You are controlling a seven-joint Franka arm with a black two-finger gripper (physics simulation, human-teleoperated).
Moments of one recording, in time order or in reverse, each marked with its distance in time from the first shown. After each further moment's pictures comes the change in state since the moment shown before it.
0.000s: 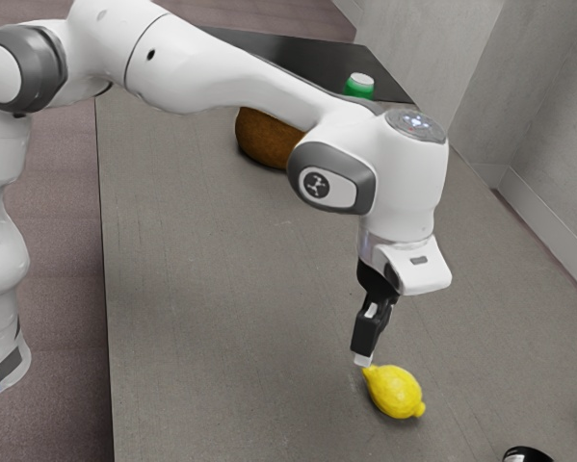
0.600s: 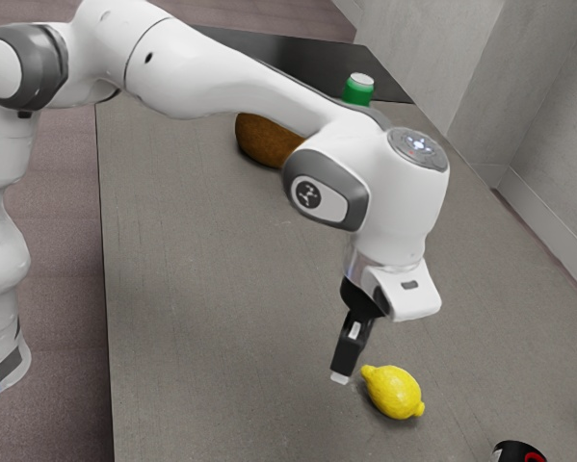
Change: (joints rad) arm 0.011 0.060 -0.099 0.019 0.078 -0.132 -0.163
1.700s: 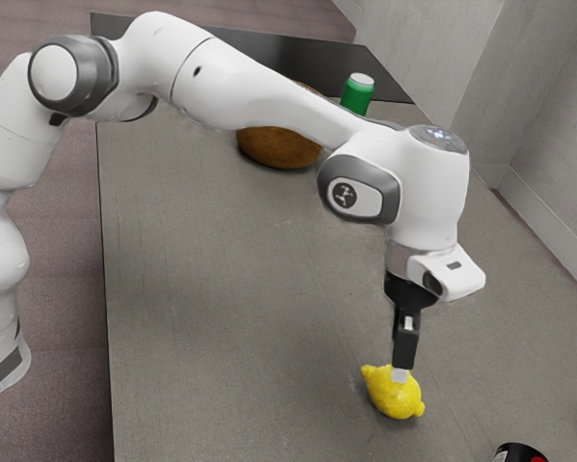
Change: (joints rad) arm -0.018 0.185 0.026 0.093 0.080 0.165 -0.102
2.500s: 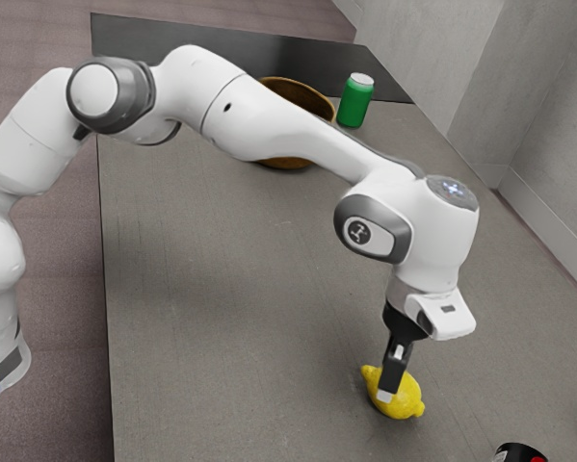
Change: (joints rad) arm -0.078 0.168 0.057 0.040 0.156 -0.062 0.100
